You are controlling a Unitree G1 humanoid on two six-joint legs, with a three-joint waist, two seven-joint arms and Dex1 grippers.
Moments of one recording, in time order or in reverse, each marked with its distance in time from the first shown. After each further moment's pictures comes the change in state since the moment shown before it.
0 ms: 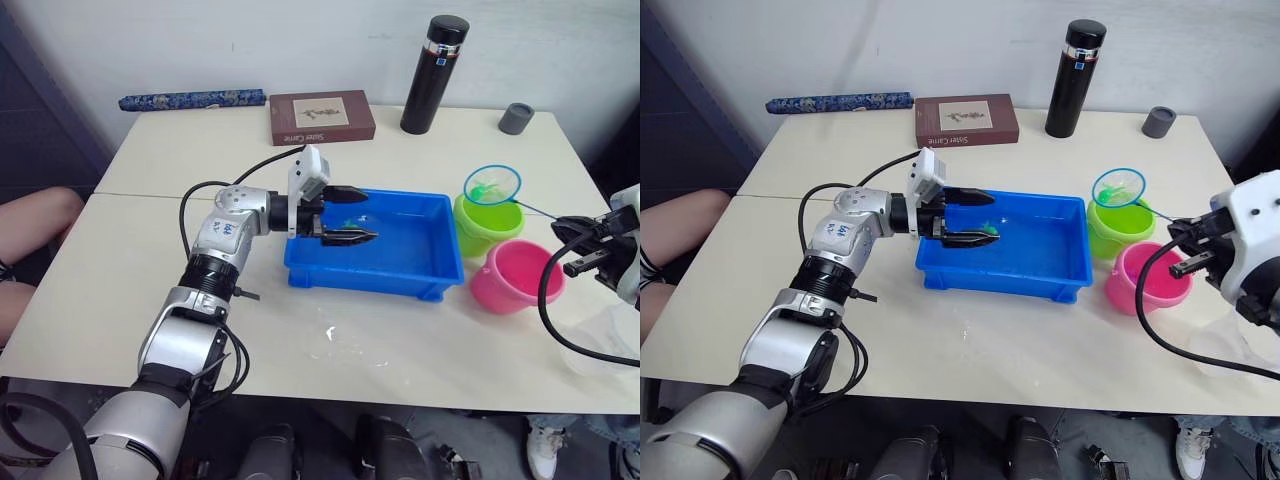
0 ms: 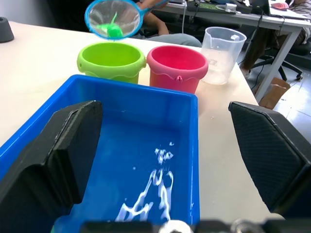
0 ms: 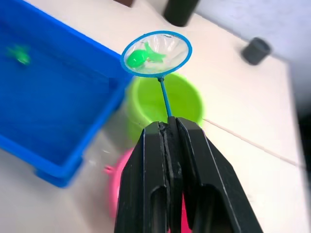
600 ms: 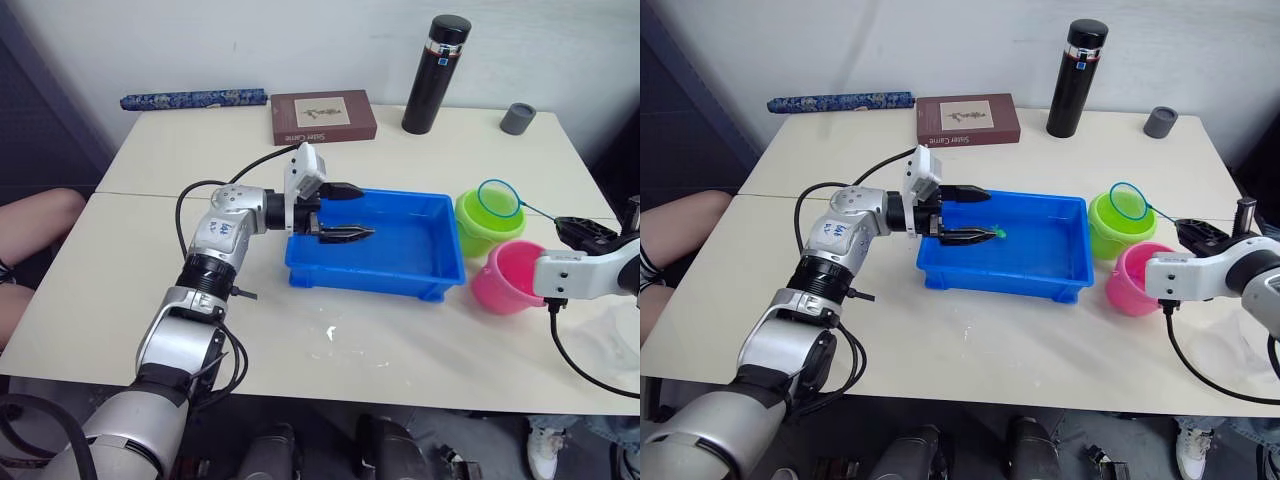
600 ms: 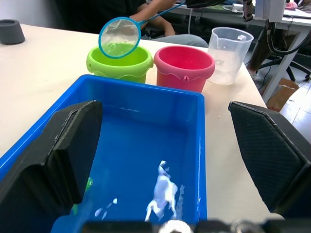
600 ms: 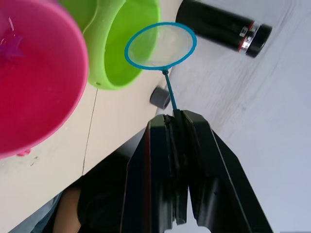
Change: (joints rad) left arm 0.001 0.026 0.011 -0.007 0.001 -0.010 0.012; right arm 0.307 -0.447 0.318 0.394 -0.873 -1.085 -0.121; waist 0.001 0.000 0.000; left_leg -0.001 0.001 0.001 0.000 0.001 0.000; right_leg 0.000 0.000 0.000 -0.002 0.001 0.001
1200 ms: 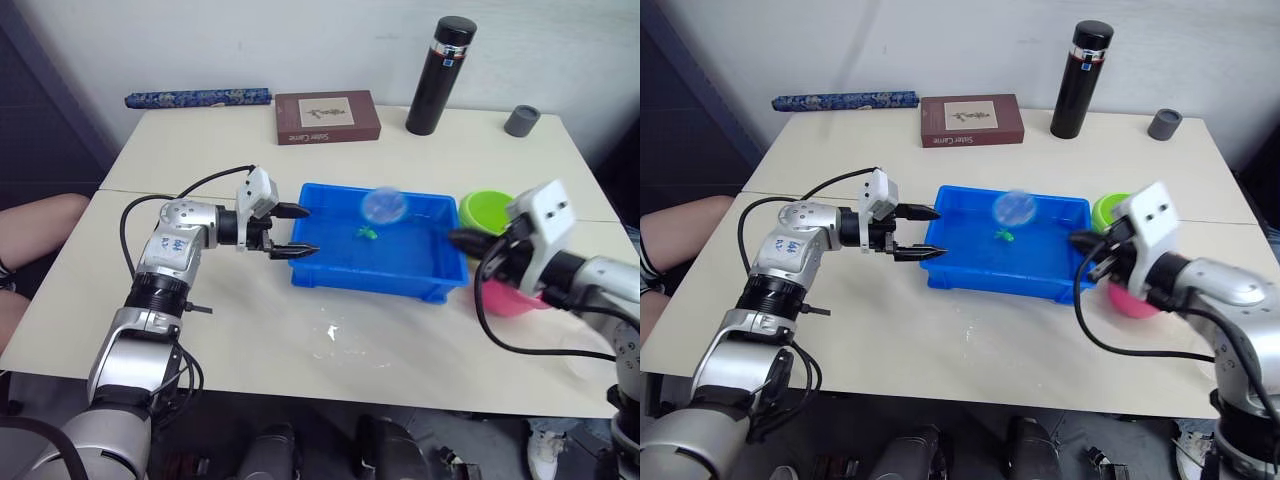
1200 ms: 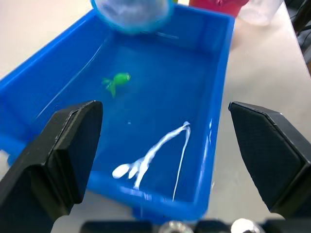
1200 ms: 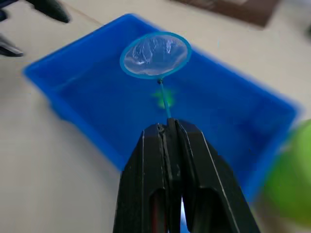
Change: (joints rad) left arm 0.175 0.217 -0.002 -0.180 0.048 0.076 0.005; right arm -0.524 0.721 -0.034 -0.256 1.098 1.172 0.205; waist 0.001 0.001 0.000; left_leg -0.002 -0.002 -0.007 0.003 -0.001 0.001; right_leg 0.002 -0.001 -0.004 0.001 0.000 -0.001
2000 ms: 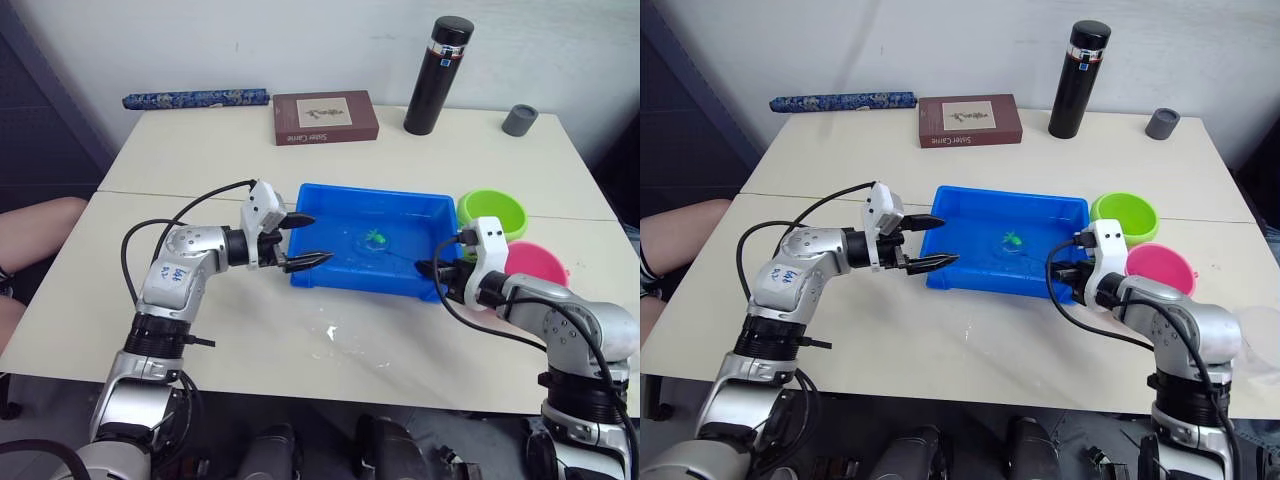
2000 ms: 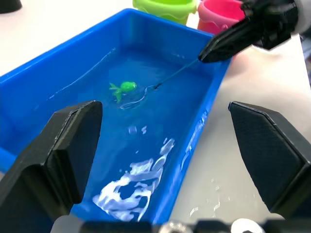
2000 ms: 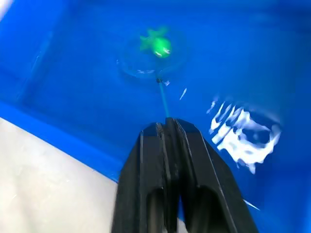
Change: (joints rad) left arm 0.191 -0.081 0.030 -0.378 -0.074 0.230 0.240; right arm -0.032 0.202 0.043 0.243 -0.031 0.023 -0.286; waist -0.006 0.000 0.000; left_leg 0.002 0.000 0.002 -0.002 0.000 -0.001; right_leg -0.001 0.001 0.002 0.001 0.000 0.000
